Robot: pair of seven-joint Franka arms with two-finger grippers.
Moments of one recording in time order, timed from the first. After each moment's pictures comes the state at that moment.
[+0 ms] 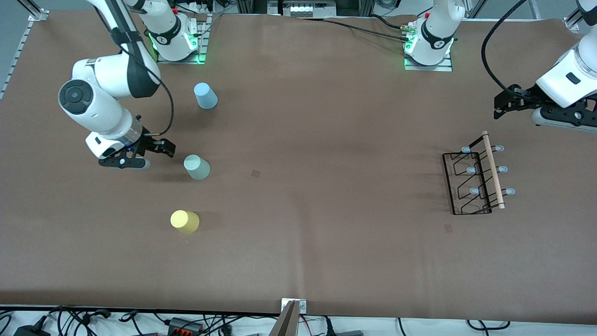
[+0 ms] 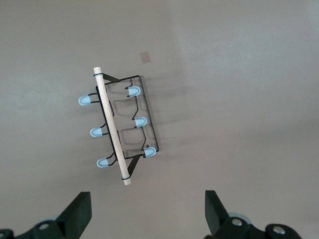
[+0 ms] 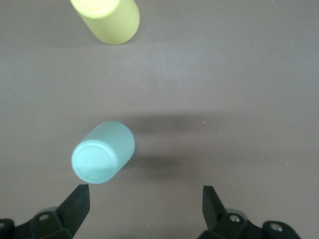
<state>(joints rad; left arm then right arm) -0.02 -0.05 -0.01 -1.73 0.02 1.66 0.14 0.09 0.14 0.09 -2.16 -0.02 2.30 0.22</state>
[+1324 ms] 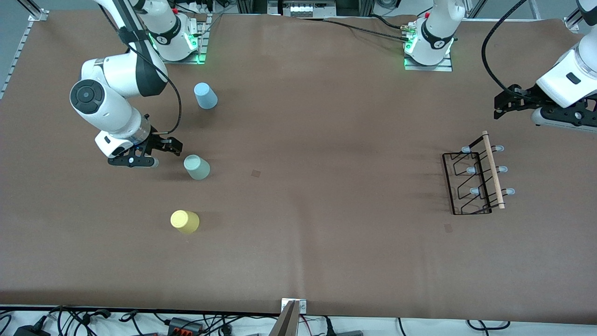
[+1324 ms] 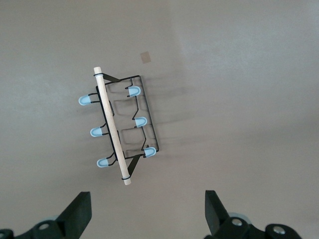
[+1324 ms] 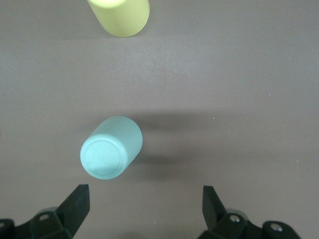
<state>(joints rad) -0.02 -0.05 -0.01 -1.73 0.02 1.66 0.14 0.11 0.14 0.09 -2.17 -0.02 2.30 0.23</state>
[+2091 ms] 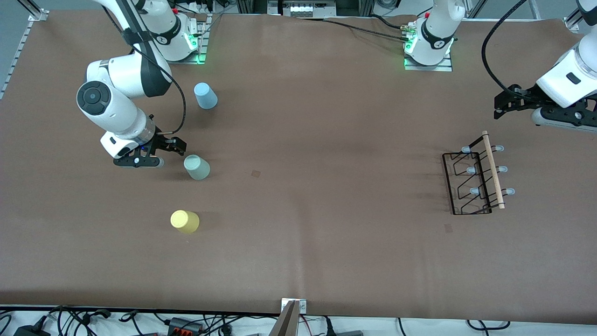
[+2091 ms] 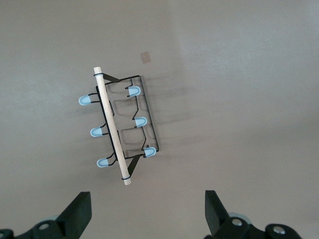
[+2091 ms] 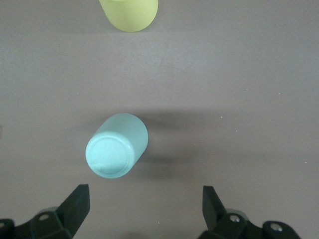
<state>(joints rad) -0.02 -0.05 -0.01 -1.73 0.02 1.66 0.14 0.13 0.16 0.09 -2.17 -0.02 2.30 0.23</state>
